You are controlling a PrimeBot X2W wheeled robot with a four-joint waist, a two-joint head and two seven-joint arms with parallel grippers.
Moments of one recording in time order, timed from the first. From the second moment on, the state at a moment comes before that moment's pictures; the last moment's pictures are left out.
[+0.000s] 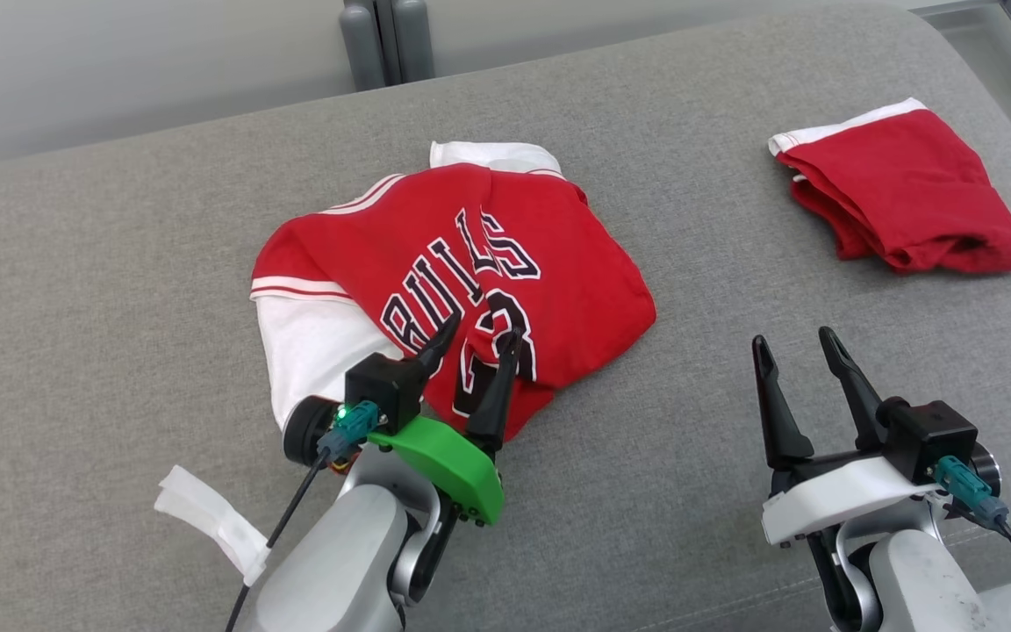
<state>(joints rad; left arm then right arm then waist) -0.46 0.05 -0.65 0.51 -0.53 -0.01 -0.22 -0.13 -0.05 0.05 0.23 0.16 0.13 -0.26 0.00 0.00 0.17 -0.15</state>
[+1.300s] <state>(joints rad) 0.07 0.06 -0.14 0.19 -0.42 0.05 -0.26 -0.07 -0.05 0.13 0.27 0.21 0.13 -0.26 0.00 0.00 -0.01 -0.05</state>
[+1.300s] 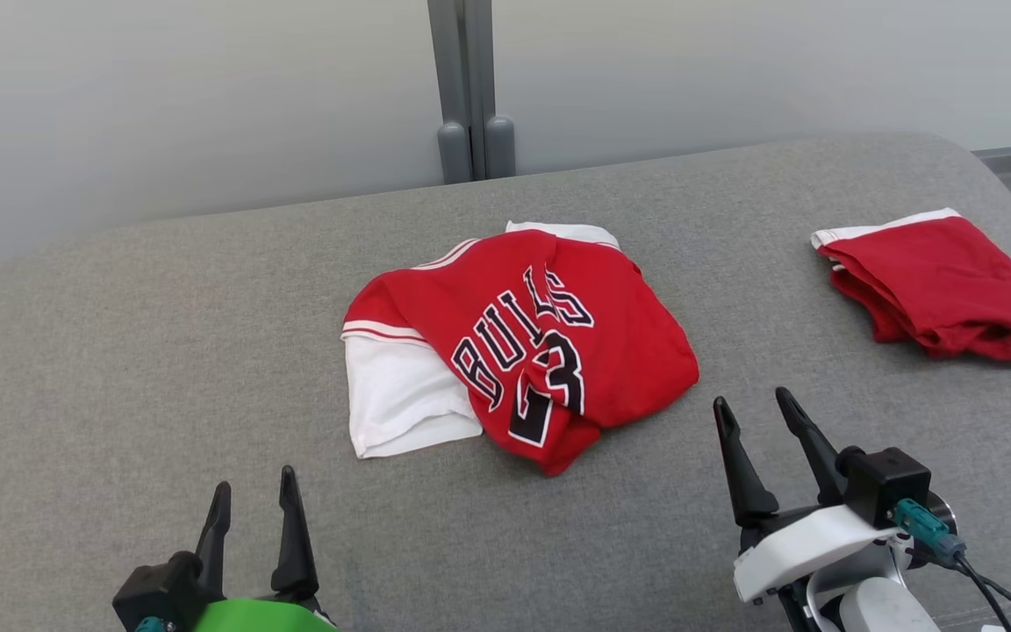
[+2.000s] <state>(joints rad) 0.07 0.05 -0.14 0.21 -0.40 0.03 -0.26 -0.08 -0.05 0.14 0.30 0.21 0.13 -0.26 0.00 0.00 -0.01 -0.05</state>
